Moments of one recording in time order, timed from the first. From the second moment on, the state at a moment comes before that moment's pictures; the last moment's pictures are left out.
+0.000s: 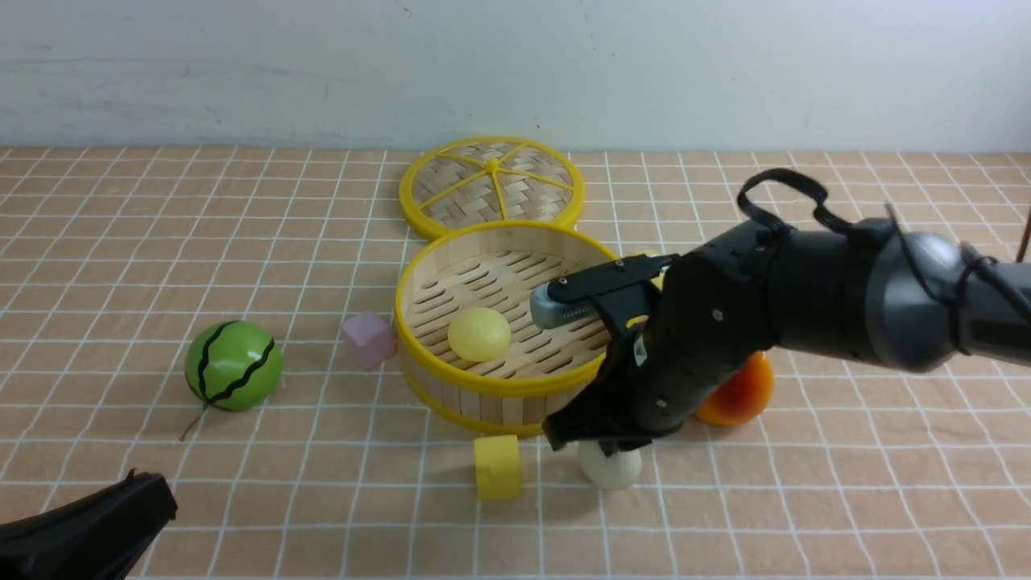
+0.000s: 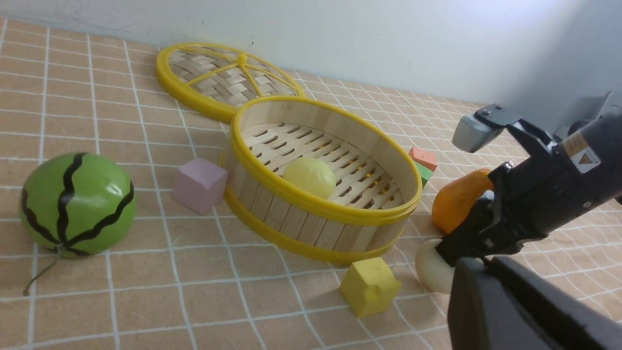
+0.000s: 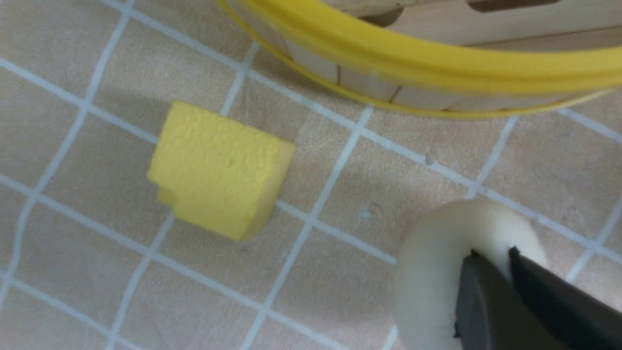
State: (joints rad) right arm 0.61 1.84 -1.29 0.04 0.66 0.14; left arm -0.48 0.35 -0.19 -0.18 0.03 -0.18
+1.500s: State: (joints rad) right arm 0.29 2.10 -1.87 0.10 0.72 -0.03; left arm -0.48 0.35 -0.19 -0.18 0.05 -0.18
